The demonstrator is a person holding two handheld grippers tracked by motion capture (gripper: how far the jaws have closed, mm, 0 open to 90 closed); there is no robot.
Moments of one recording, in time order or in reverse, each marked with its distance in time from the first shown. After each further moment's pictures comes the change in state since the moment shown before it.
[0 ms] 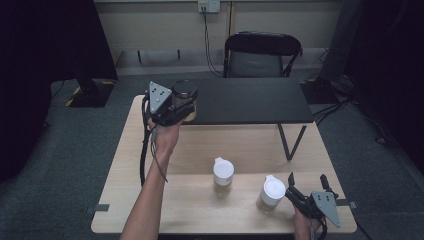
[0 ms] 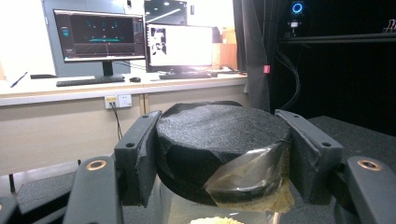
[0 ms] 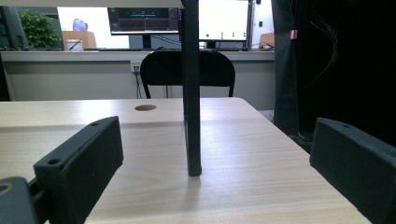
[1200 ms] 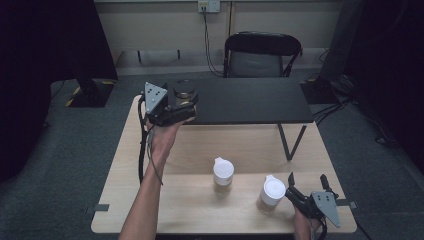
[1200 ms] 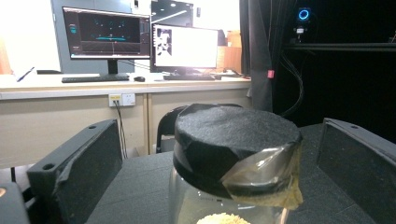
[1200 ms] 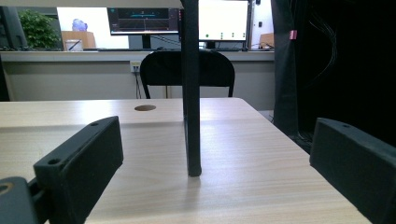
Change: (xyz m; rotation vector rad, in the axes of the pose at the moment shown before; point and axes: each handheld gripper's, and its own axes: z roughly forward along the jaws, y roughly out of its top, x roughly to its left) left arm 0.005 0.001 -0.007 -0.009 0.023 -0.043; right arm 0.000 0.000 0.000 -0.001 -0.001 -0.001
